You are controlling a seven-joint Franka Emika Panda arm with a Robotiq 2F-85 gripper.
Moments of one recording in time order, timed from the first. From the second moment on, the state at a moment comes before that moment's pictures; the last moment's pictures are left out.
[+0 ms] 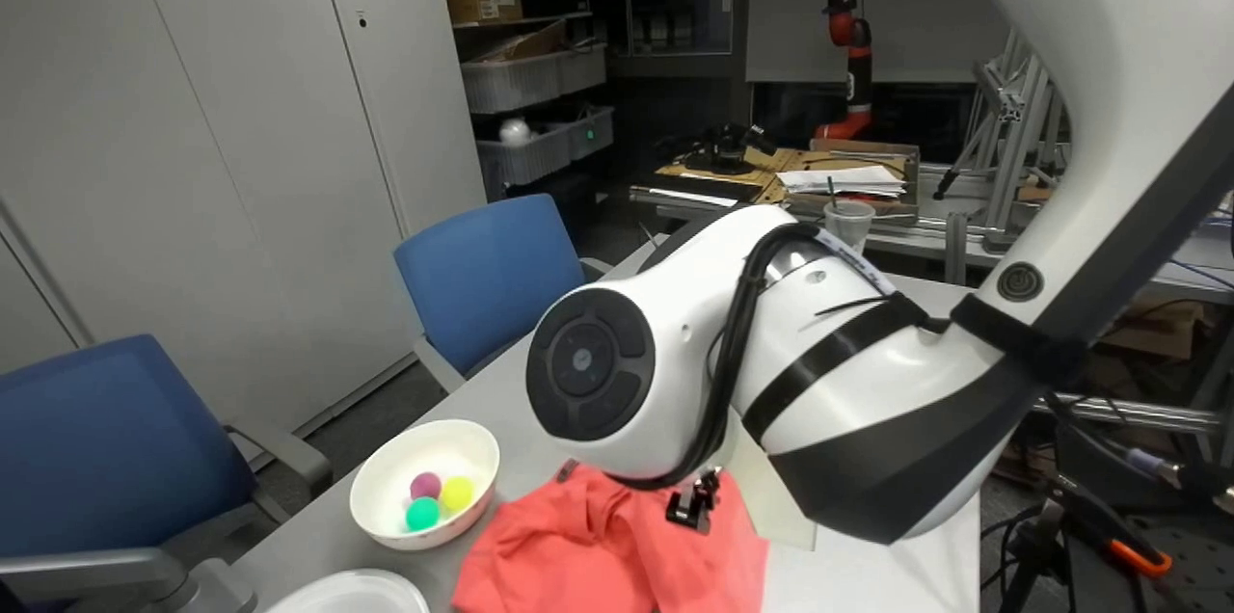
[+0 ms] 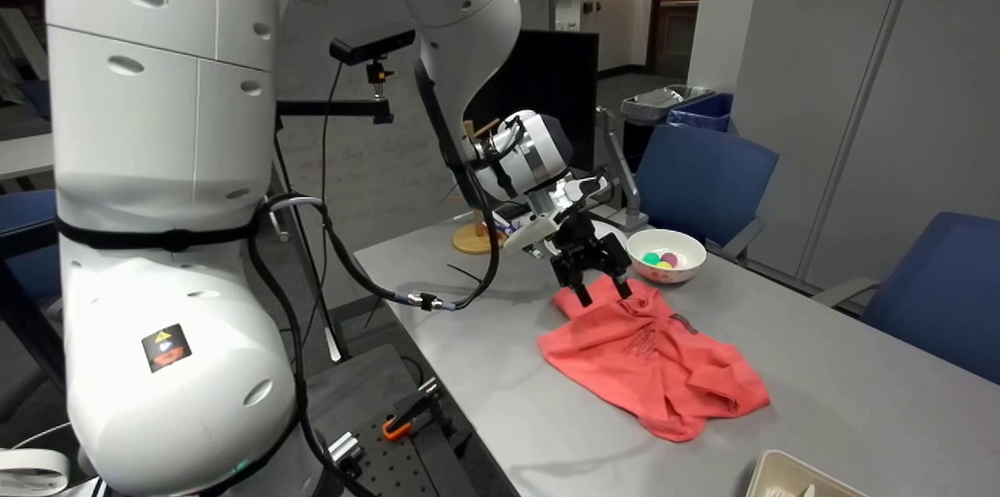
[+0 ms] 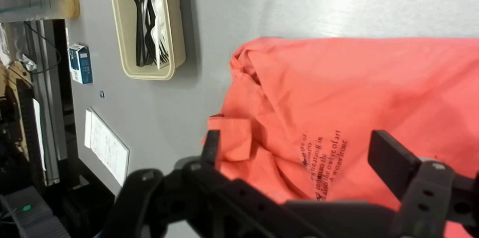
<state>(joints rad) 0.21 0.37 0.14 -2.18 -0.92 2.15 0.84</state>
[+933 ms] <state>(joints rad) 0.21 0.46 0.14 -2.18 -0.96 2.41 0.75</state>
